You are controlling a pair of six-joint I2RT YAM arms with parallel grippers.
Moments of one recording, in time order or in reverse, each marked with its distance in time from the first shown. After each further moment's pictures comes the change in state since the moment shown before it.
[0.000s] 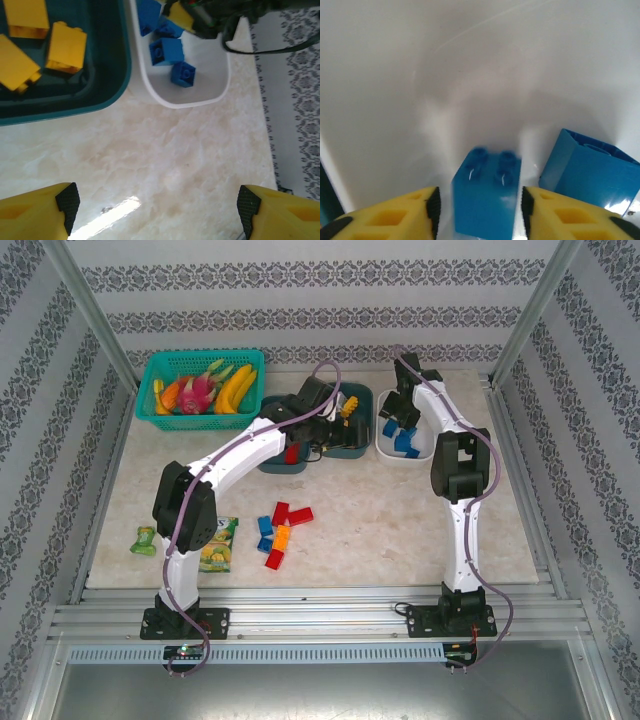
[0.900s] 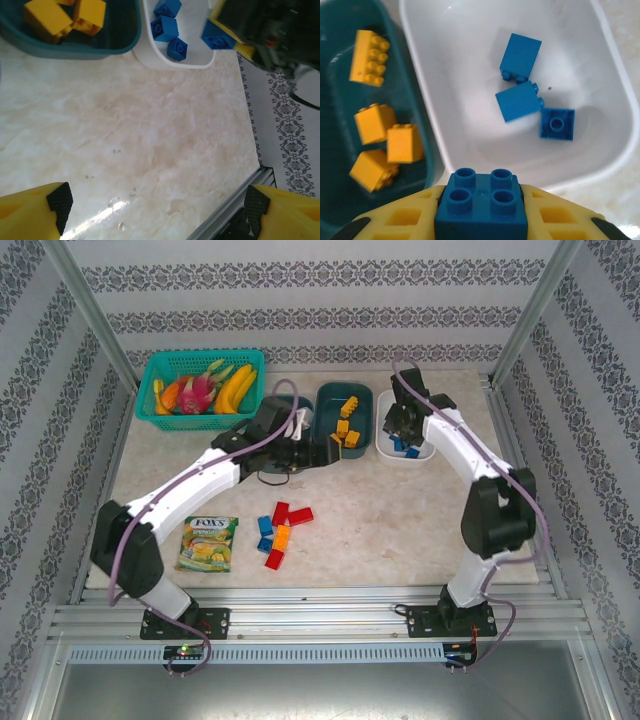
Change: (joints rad) left arm 0.027 -0.386 -0.432 0.137 0.045 -0.031; right arm 0.117 -0.570 -0.611 0.181 0.164 0.058
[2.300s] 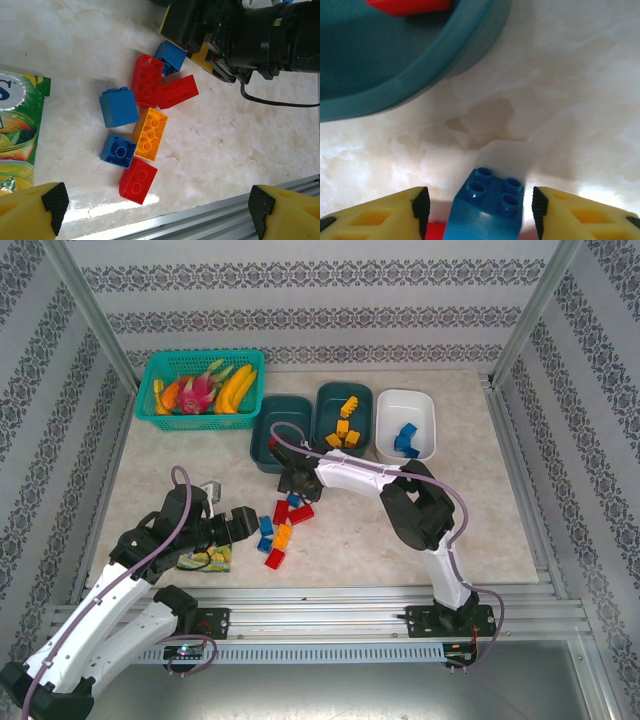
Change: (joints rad) left arm 0.117 -0.945 -0.658 -0.357 -0.203 -0.084; right arm 0.603 0.315 0.071 0.104 -0.040 0.334
